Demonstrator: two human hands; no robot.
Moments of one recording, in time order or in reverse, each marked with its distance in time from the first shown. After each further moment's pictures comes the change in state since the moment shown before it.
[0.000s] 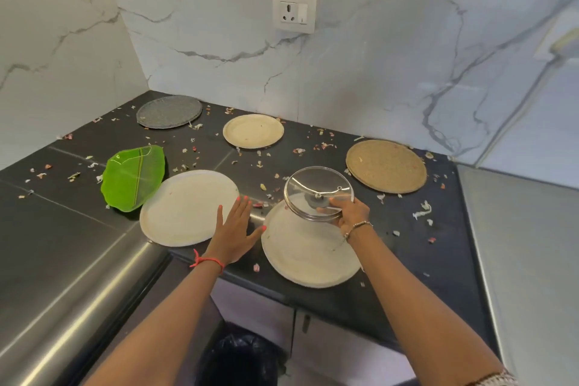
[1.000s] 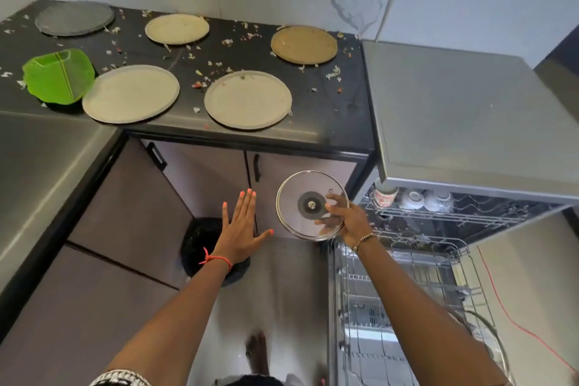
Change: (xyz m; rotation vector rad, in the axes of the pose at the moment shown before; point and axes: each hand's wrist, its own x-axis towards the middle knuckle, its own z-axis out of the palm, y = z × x) left_hand -0.280 0.085 0.132 -0.027 -0.194 0.274; right_hand -0.264 0.151 -0.248 0.008 0.014 0.091
